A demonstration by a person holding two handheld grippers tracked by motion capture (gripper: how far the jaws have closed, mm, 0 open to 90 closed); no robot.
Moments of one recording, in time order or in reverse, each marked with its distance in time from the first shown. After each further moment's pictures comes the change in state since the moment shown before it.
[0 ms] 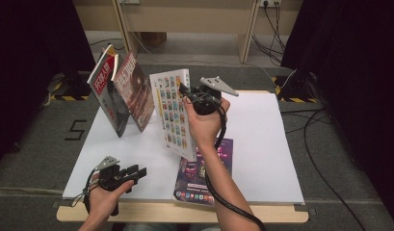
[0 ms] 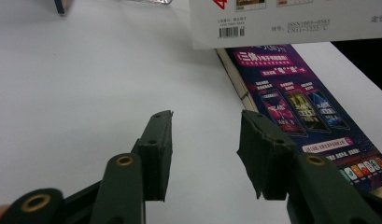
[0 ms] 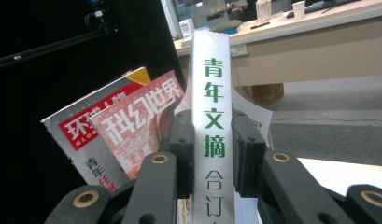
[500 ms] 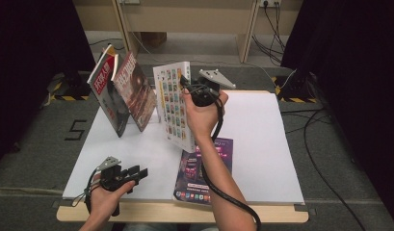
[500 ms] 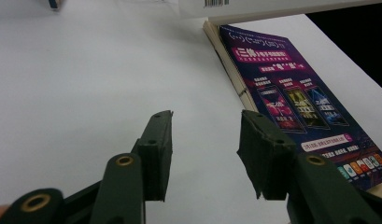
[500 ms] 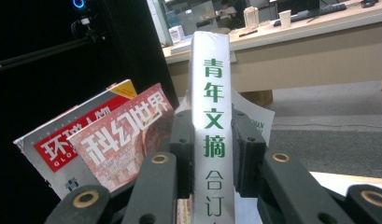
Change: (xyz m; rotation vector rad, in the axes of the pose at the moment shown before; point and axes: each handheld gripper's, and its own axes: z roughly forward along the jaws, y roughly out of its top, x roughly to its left) left arm -0.001 -0.002 0.003 0.011 -0.008 0.000; right arm -0.004 0.011 0.019 -0.030 -0.046 -0.005
